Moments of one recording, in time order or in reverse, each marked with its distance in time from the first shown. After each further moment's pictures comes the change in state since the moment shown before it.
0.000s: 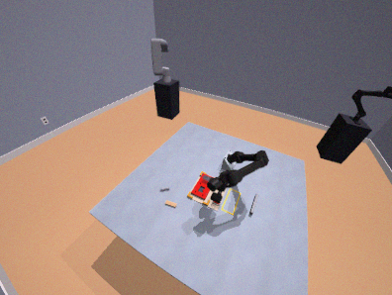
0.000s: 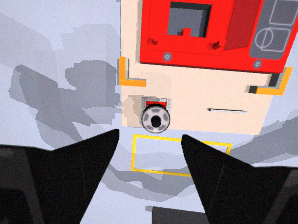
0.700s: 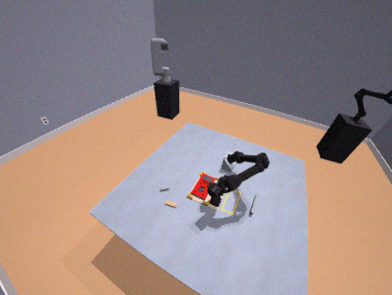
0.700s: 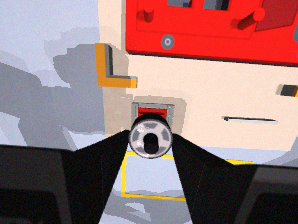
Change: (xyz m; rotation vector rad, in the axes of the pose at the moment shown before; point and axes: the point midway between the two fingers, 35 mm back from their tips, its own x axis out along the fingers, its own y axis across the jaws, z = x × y) arm 0.053 -0.006 -0.001 0.006 0.008 -0.015
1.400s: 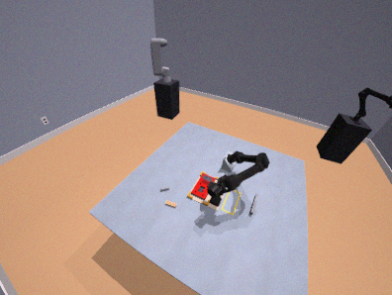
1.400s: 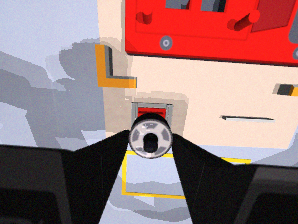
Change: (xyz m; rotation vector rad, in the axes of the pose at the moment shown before) arm -0.003 0.000 0.000 0.006 0.001 -0.002
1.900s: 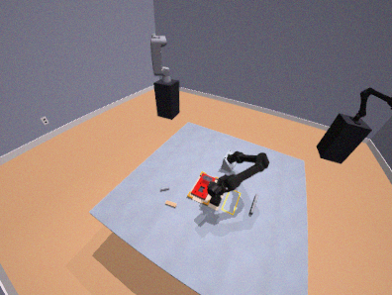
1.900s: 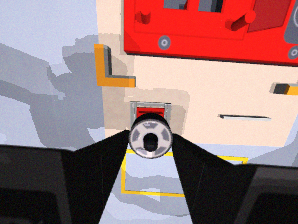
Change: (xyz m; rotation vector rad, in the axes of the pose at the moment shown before) arm -0.002 -0.001 -0.001 -0.001 0.002 -0.006
